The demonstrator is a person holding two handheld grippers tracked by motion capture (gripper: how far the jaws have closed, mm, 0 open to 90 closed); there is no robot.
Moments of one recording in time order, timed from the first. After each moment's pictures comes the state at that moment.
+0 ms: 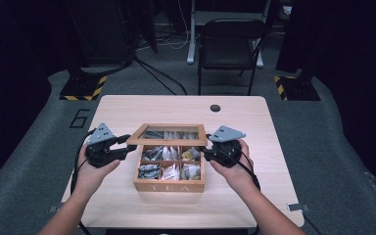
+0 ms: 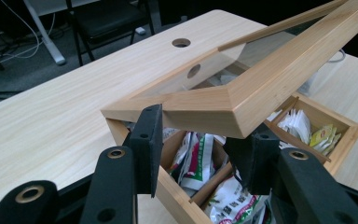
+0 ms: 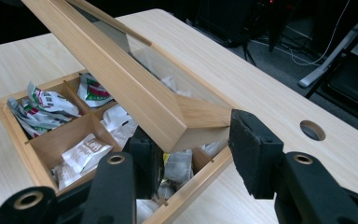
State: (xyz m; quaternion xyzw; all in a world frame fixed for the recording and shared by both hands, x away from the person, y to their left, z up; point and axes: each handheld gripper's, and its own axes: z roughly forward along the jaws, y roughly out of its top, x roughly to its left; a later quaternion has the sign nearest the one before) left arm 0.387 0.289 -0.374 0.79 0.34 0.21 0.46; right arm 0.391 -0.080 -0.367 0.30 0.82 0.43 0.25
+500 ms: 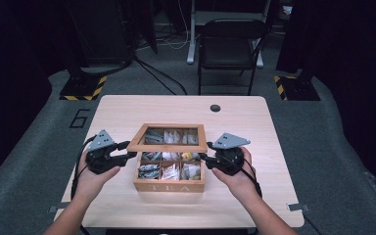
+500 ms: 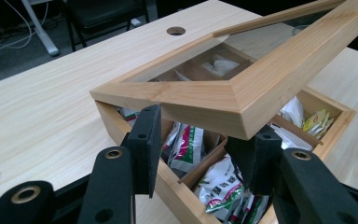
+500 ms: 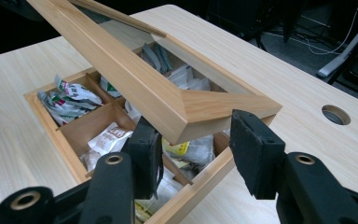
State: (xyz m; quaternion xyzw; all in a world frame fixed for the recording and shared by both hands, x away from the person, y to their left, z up) left arm 0.378 0.291 -0.389 0.79 0.34 0.19 0.47; right arm 0.375 -0.087 -0.376 0.31 0.81 0.44 0.22
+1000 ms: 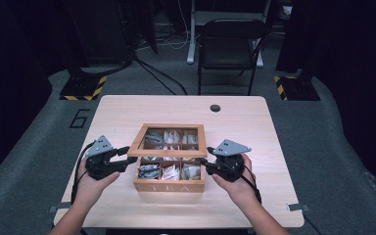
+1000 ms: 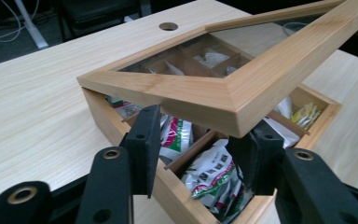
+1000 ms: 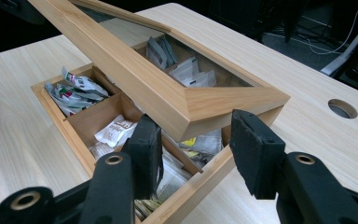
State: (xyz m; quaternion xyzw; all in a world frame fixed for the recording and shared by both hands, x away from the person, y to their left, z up) left arm 0.368 0.294 -0.400 0.79 0.35 0.18 0.48; right arm 0.364 -0.088 -0.389 0.31 0.81 0.45 0.22
